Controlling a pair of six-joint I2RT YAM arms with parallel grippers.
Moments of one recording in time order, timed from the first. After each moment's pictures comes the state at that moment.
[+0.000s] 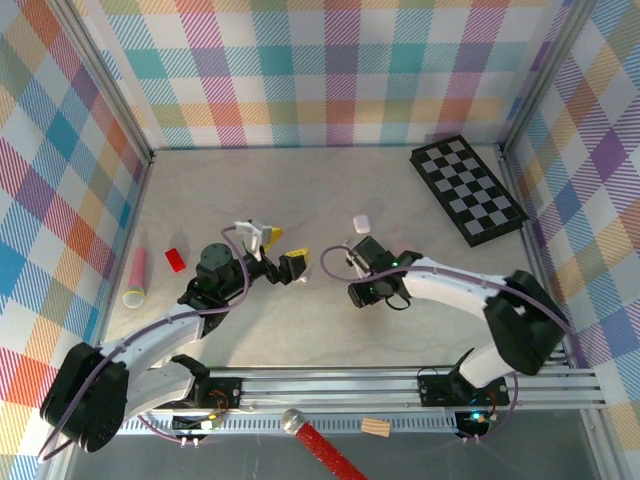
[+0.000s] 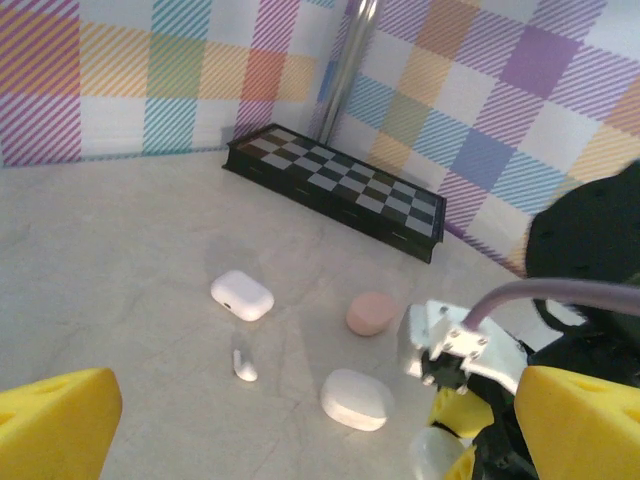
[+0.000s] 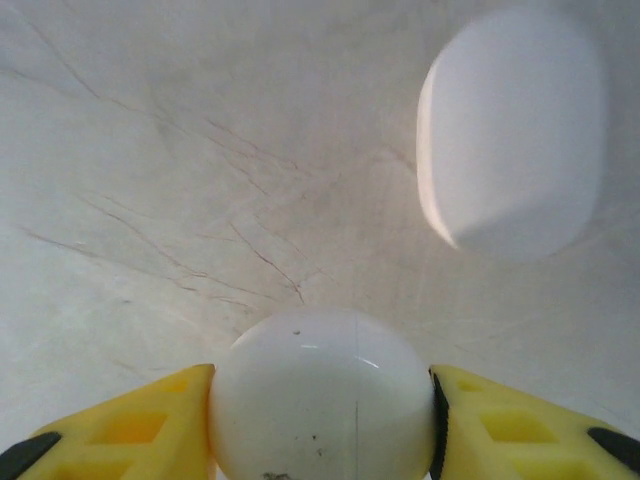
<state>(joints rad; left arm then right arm) -0.48 1.04 0.42 0.52 0.37 -0.29 0.79 1.45 0.83 -0.52 0.05 0.22</state>
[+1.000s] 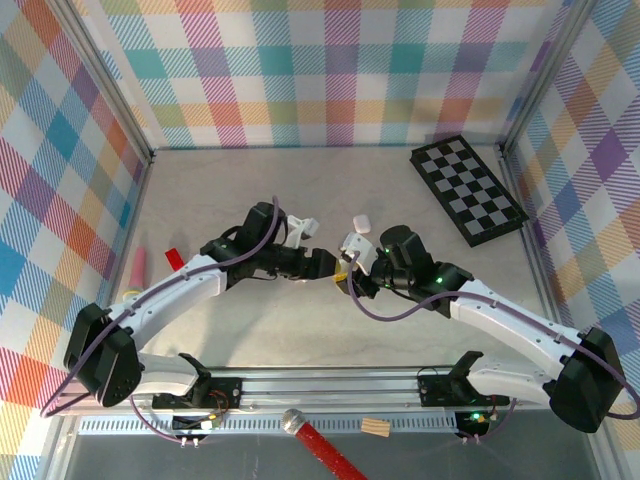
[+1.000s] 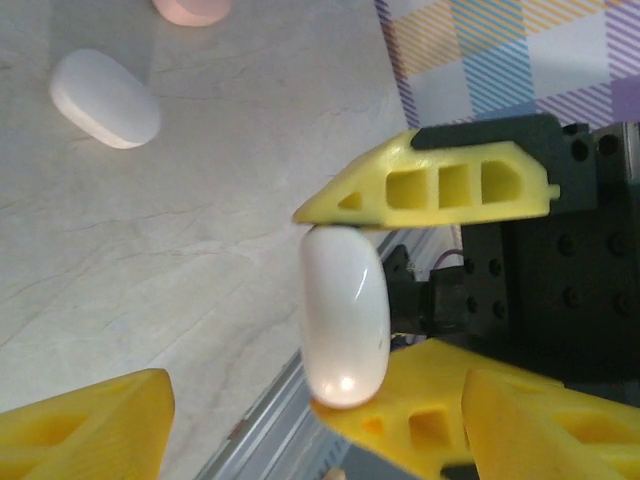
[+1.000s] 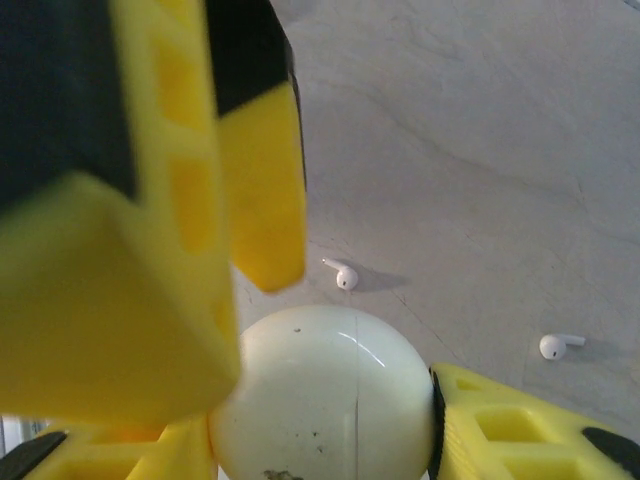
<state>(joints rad) -0.65 1.32 0.98 -0.36 0.70 -0.65 0.79 1.10 0.79 -0.28 -0.28 -0.19</state>
